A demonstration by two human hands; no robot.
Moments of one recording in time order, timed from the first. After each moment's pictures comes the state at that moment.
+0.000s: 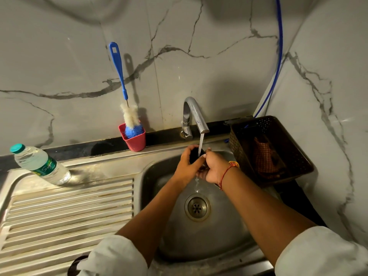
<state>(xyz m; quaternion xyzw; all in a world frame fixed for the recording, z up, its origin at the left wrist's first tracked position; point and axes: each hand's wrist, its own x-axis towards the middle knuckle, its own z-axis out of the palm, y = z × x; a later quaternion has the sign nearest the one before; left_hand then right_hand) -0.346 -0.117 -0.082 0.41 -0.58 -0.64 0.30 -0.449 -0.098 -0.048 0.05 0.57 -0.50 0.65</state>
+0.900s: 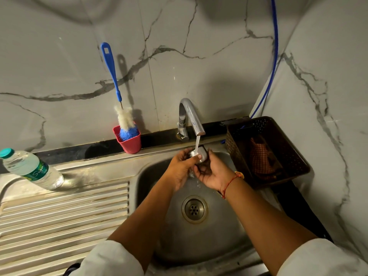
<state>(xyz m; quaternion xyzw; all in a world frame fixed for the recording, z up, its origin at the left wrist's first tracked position) -0.341 -0.131 -0.077 0.40 -0.35 -0.80 0.28 -0.464 -0.080 -0.056 0.05 0.49 -0.54 0.68</state>
